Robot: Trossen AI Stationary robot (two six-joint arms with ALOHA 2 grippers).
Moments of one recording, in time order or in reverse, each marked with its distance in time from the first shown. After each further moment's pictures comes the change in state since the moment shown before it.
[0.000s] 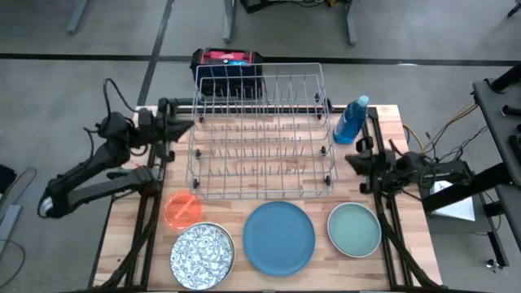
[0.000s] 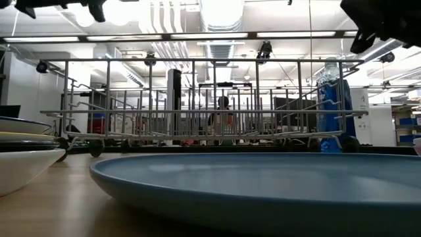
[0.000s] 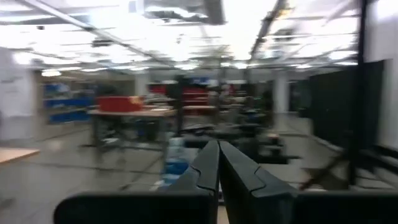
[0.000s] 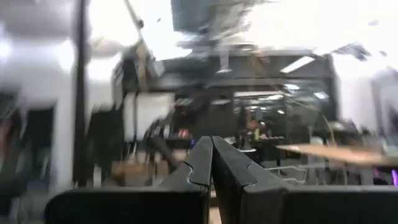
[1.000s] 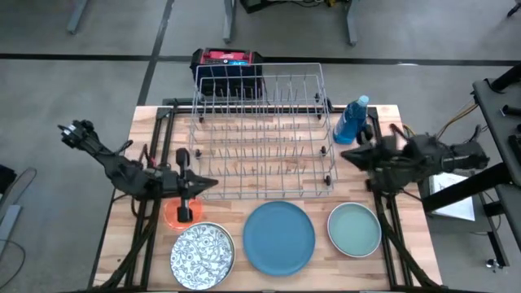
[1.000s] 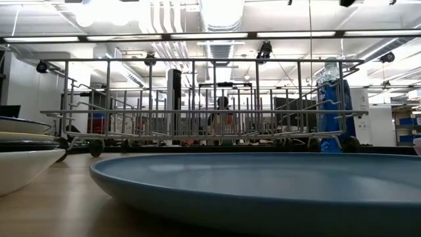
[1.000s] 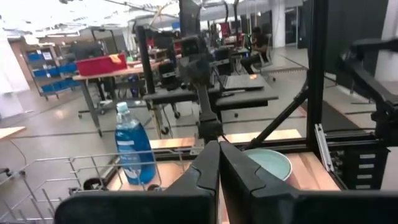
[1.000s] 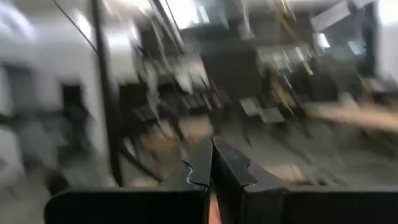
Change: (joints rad) left arm -1.192 0.436 0.277 -0.127 -1.184 0.221; right arm 0.088 0.472 0.581 -0.415 -0.009 0.041
